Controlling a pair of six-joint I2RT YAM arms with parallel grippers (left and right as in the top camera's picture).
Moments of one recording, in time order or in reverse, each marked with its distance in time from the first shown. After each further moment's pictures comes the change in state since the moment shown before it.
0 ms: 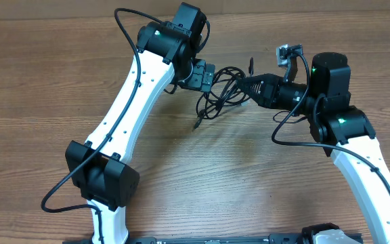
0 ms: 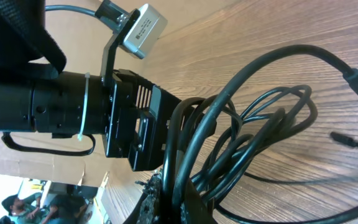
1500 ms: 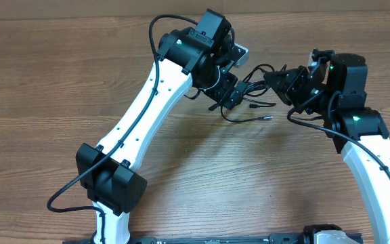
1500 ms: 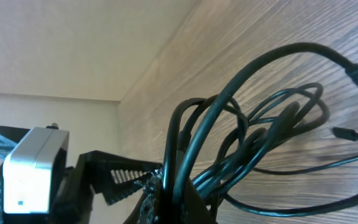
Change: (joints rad) left arm -0.106 0.000 0.000 0.080 0.319 0.326; right arm -0.121 0.000 0.000 -0.080 0.178 0.317
